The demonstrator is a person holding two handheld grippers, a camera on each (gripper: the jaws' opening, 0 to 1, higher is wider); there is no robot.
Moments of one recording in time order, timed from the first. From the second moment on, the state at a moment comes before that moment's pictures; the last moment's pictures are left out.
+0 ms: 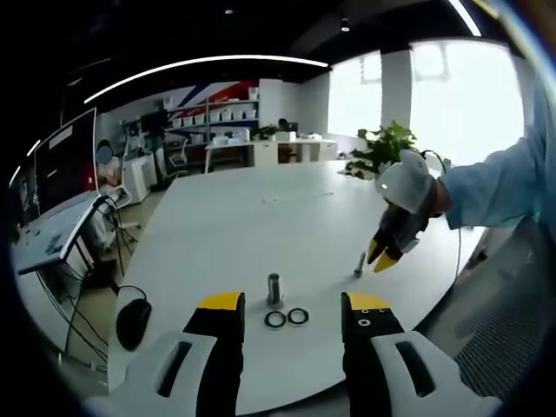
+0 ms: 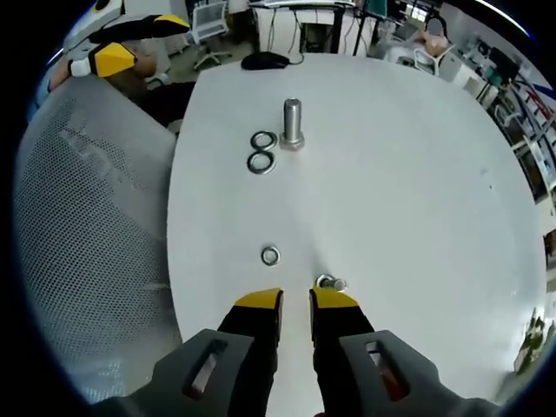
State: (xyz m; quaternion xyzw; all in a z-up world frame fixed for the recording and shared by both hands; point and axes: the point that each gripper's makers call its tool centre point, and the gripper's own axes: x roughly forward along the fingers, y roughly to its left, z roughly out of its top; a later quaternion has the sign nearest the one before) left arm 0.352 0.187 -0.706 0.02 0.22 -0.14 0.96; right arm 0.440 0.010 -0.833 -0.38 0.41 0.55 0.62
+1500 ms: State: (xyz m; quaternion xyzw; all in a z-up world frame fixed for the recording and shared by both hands) left arm 0.352 0.188 -0.705 0.01 0.22 -0.14 0.96; right arm 0.421 0.041 -0.877 -0.41 0.42 0.57 0.58
